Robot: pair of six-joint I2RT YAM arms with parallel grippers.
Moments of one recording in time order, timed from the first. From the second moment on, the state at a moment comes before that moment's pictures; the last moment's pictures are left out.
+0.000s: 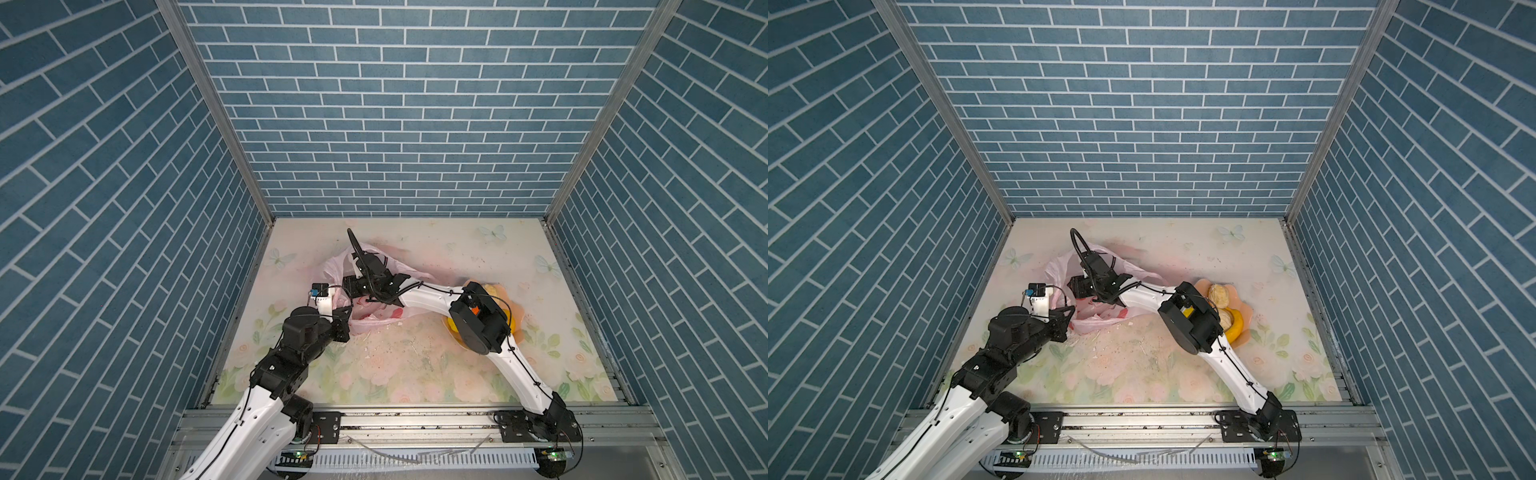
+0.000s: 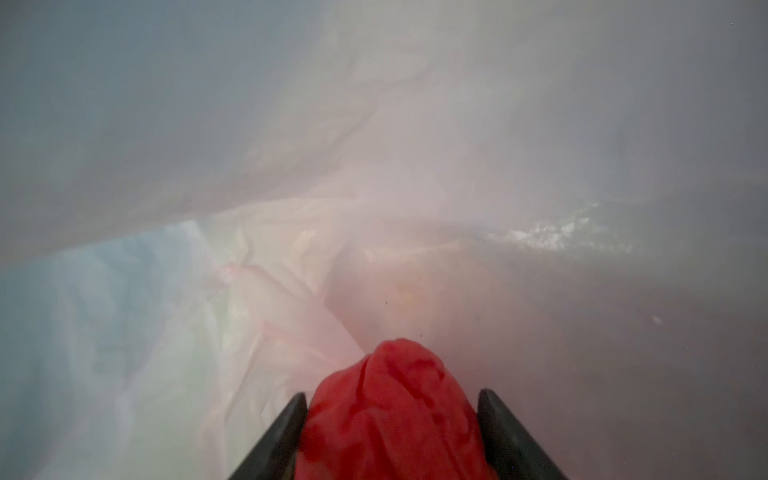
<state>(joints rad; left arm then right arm) -0.42 0.57 0.43 -0.28 0.09 -0.41 0.98 2.40 1.86 -0.05 -0.15 0.57</state>
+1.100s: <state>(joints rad) -0.42 0.61 0.40 -0.25 -0.11 -0.46 0.98 2.01 1.58 -0.15 -0.14 0.49</state>
